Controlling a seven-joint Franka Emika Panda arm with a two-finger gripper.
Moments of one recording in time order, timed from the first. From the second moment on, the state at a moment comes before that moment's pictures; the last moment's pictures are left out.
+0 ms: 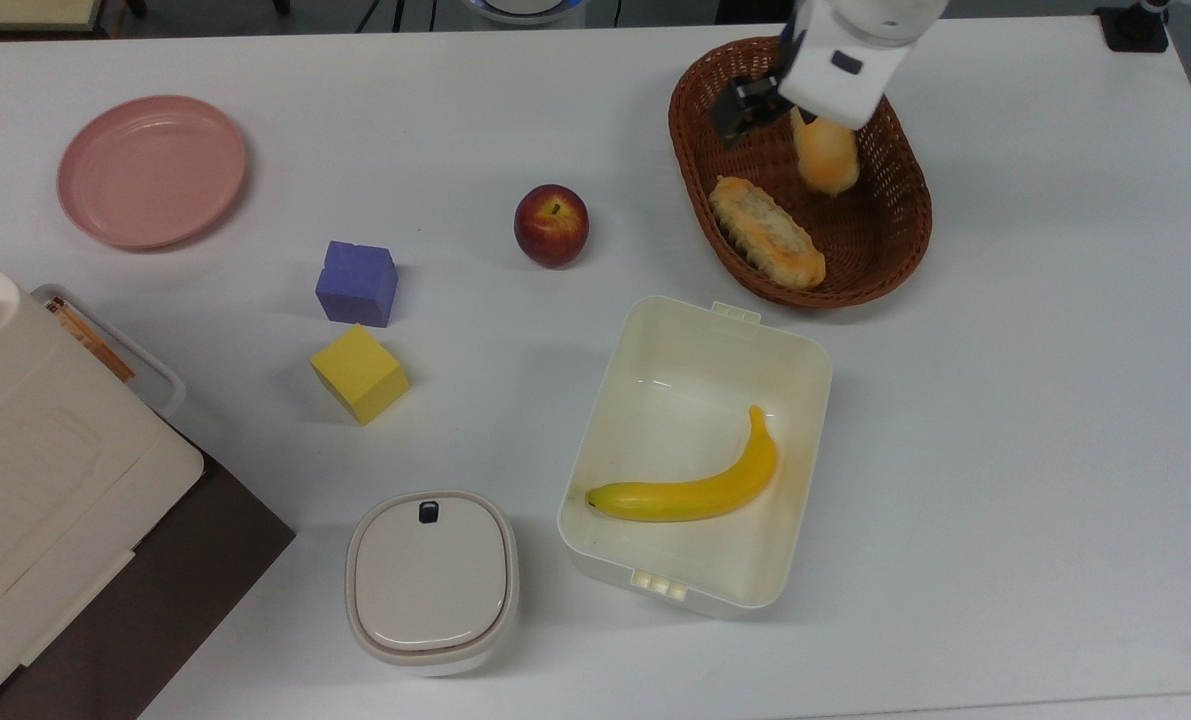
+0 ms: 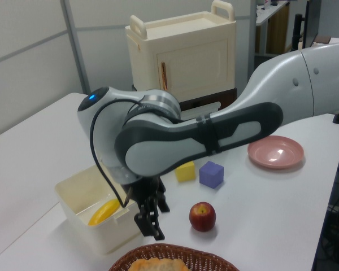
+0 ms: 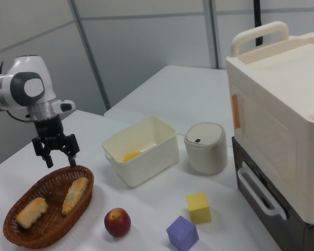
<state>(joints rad) 0.45 0.31 0.02 -1.47 -0.06 1.53 0.06</state>
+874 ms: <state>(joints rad) 0.07 0.29 -0.01 -1.45 -0.17 1.57 0.01</state>
